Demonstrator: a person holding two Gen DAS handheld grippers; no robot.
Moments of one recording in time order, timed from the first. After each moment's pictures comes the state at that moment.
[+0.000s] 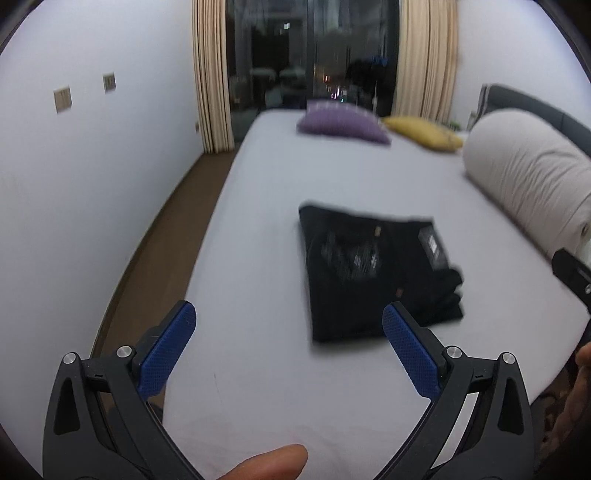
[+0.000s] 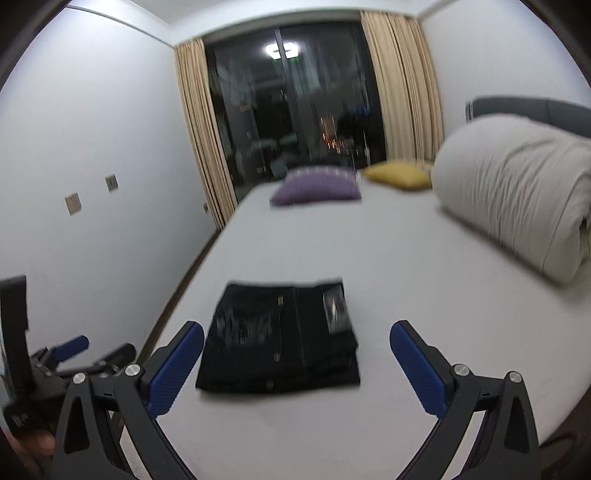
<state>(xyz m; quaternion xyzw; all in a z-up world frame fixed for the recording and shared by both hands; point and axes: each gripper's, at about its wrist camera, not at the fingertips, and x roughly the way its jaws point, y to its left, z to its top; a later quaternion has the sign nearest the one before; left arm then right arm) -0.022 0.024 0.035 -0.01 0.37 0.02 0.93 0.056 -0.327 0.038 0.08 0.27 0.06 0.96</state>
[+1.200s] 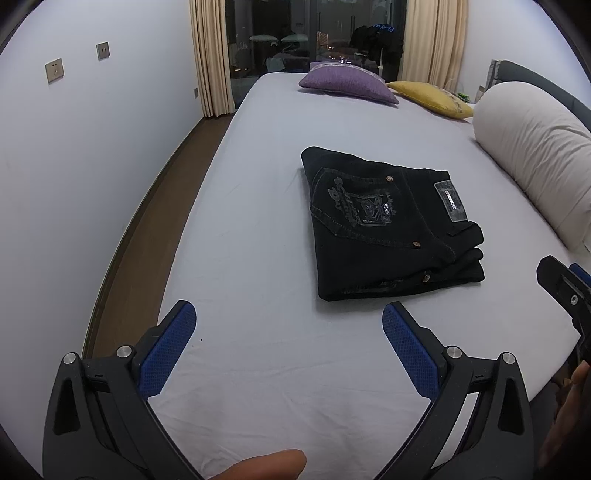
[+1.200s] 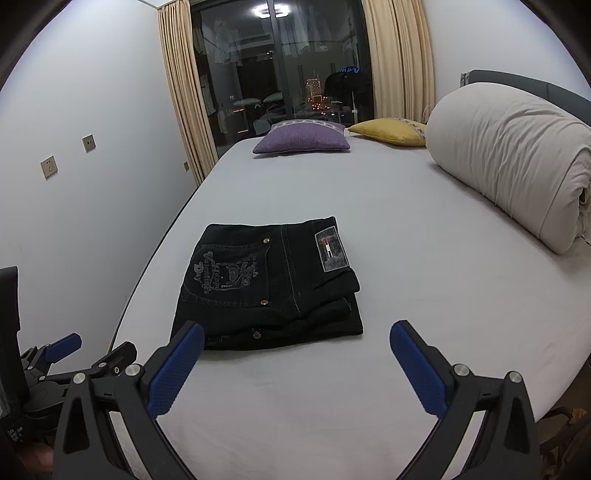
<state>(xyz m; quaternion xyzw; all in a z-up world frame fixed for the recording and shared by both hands) -0.008 0.022 -0.019 -0.01 0.42 0.03 0.91 0.066 -0.308 -0.012 0.06 0.34 0.03 0.94</state>
